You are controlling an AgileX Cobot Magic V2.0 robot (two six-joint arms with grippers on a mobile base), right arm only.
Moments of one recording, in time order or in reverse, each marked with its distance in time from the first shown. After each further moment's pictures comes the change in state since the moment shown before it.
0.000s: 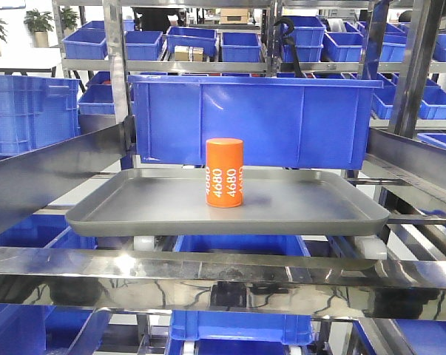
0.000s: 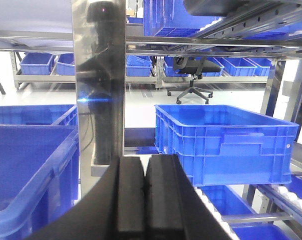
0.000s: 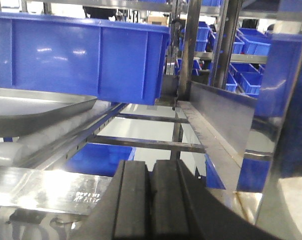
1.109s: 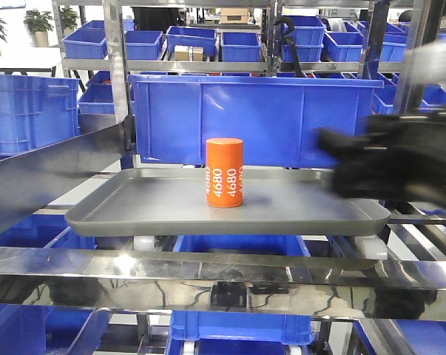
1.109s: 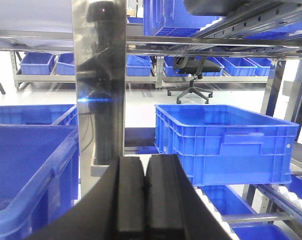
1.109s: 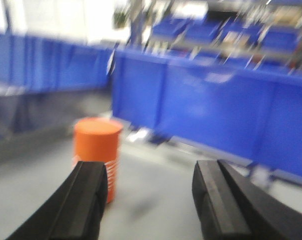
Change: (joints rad) arm 0.442 0.658 -0.607 0.052 0.034 -0.018
